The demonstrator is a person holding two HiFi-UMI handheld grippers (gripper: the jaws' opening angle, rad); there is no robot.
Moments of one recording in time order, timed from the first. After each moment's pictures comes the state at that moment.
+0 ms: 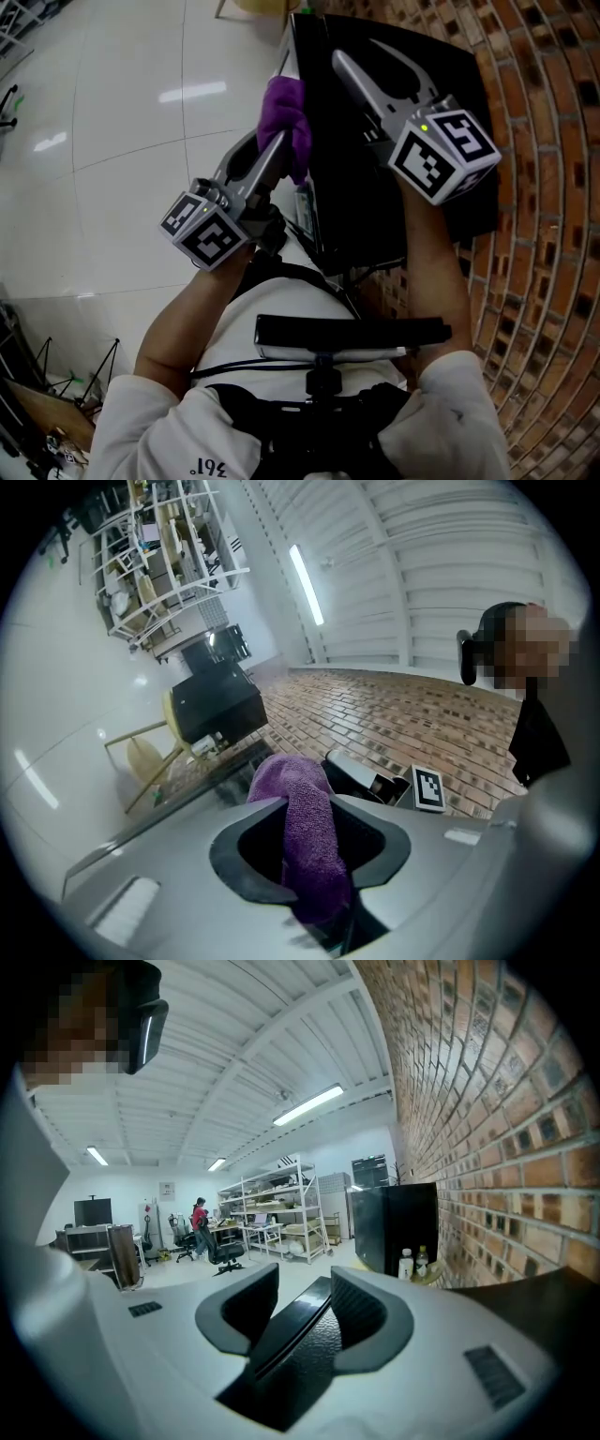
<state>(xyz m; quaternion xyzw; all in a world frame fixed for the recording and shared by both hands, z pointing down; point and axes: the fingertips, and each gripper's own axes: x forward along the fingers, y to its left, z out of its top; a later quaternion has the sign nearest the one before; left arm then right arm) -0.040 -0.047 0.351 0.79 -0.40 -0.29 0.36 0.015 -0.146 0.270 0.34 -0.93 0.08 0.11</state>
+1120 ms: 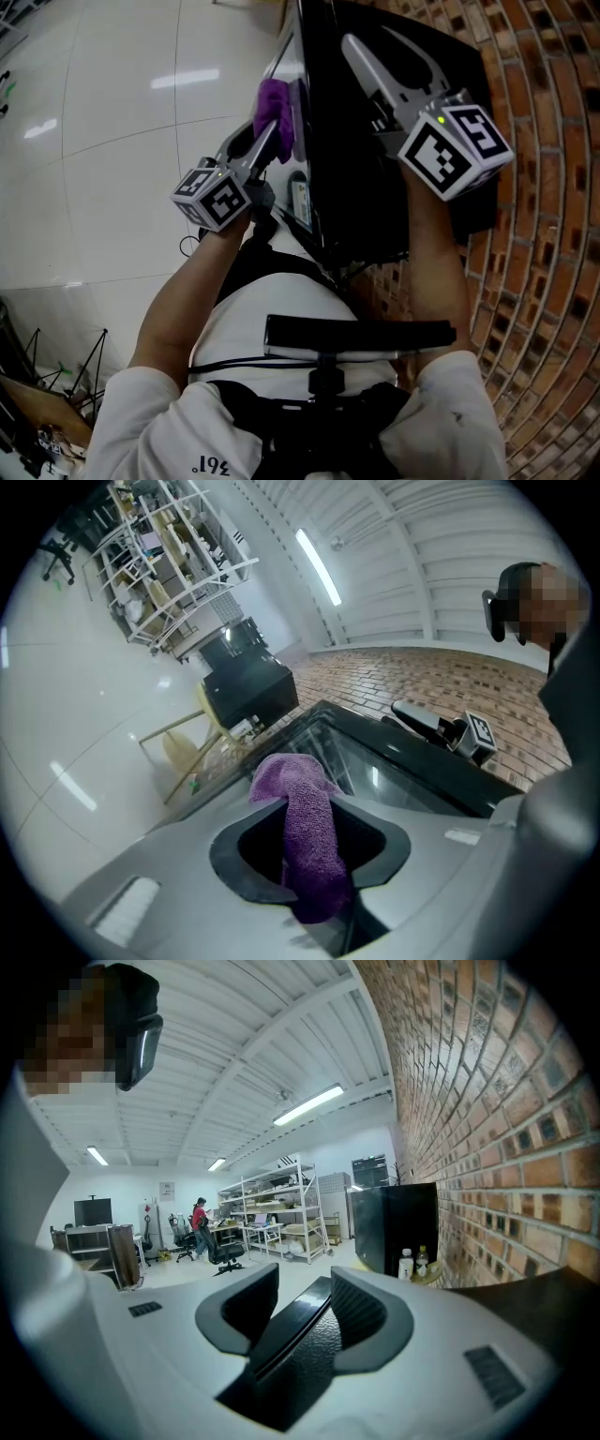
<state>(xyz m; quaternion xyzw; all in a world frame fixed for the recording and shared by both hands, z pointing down) -0.039 -0.063 0.463 0.77 -0.45 -0.22 0.39 0.015 -0.147 0.268 0.34 -0.93 0.08 0.11</state>
